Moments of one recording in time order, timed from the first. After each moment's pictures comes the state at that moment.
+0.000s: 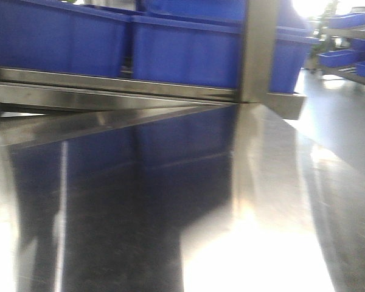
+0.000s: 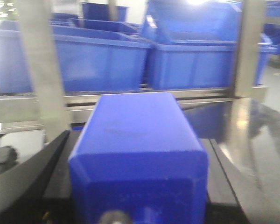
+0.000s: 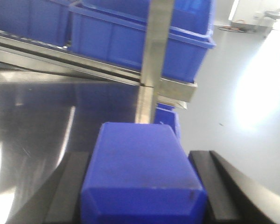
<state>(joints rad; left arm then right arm) -0.37 0.00 -0.51 0.27 0.67 -0.20 0.33 0.08 -0.61 -0.16 0.79 0.09</state>
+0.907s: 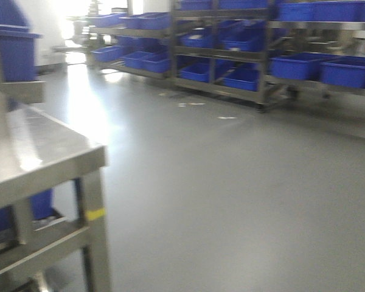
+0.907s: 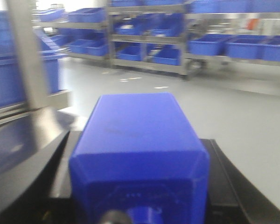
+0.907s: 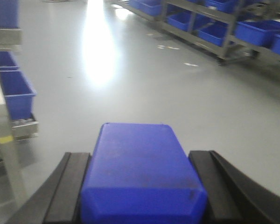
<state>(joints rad) -0.37 0.00 -0.50 0.27 0.66 -0.20 0.33 0.08 -0.61 -0.16 0.80 0.09</state>
